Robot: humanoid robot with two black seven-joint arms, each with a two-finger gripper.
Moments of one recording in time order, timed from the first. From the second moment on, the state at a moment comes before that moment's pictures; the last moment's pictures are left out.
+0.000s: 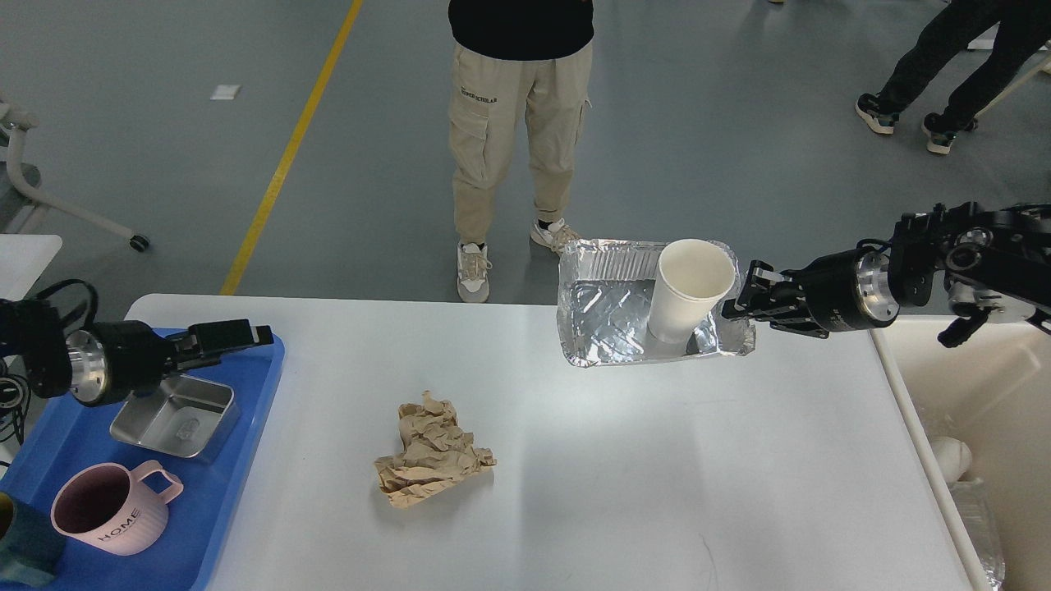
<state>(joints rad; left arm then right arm) -0.70 0.83 -0.45 -1.19 1.22 -0.49 -0.13 1.25 -0.75 -0.09 1.23 -0.48 0.51 -0.12</state>
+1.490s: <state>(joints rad) -0.88 0.23 0.02 -0.84 1.81 -0.31 -0.46 1.25 -0.84 -0.05 1.30 -0.48 0.51 -0.12</state>
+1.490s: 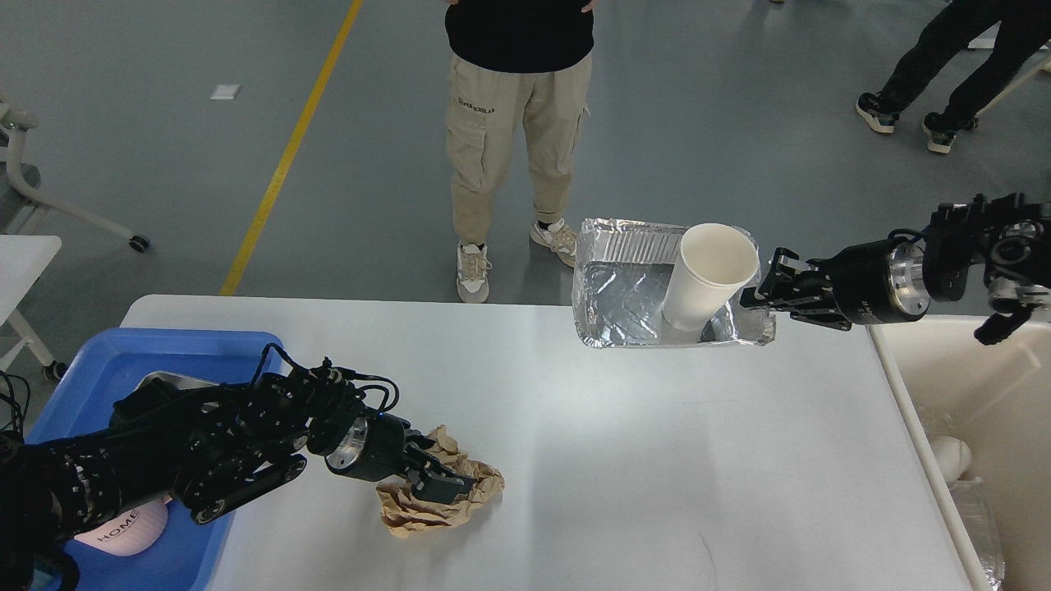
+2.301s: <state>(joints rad) -0.87 0.54 -0.13 -1.14 1.71 -0.33 -0.59 1.20 -0.83 -0.06 1.27 -0.52 0.51 -0.12</state>
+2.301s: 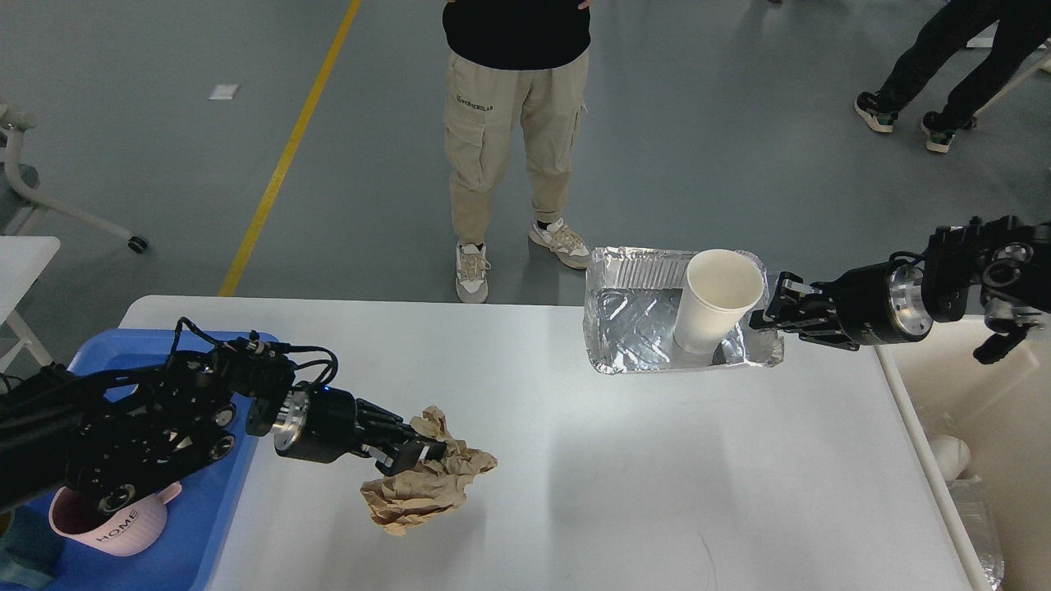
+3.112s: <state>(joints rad) -0.85 0.87 -0.60 -1.34 1.46 -0.43 -0.59 1.19 -0.83 -0.07 1.28 -0.53 0.50 -0.13</state>
